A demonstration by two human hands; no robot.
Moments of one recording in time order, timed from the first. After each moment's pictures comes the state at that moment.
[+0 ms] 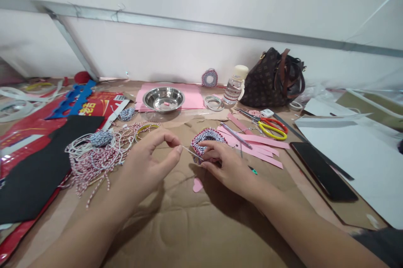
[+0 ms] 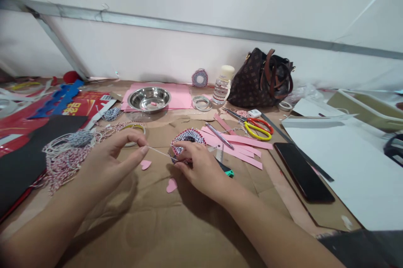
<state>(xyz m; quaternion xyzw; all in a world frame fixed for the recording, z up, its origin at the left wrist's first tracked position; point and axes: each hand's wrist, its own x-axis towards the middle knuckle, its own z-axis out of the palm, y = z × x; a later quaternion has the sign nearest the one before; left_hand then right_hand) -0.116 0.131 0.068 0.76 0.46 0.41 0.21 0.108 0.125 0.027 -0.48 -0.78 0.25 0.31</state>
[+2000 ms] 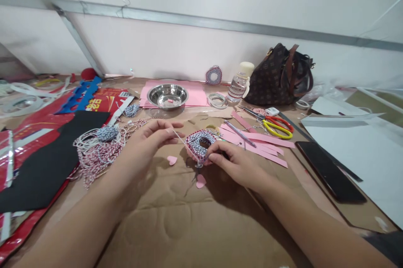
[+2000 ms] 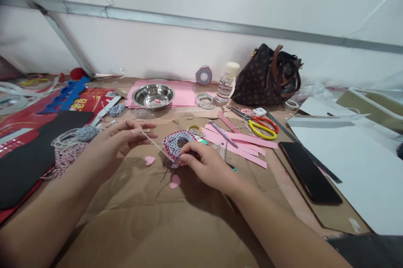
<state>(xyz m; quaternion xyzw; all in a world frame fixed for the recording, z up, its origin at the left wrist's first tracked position) -0.122 0.150 0.068 0.50 0.47 0.48 0.55 0.113 0.125 0.049 -0.45 -0.75 0.38 0.30</state>
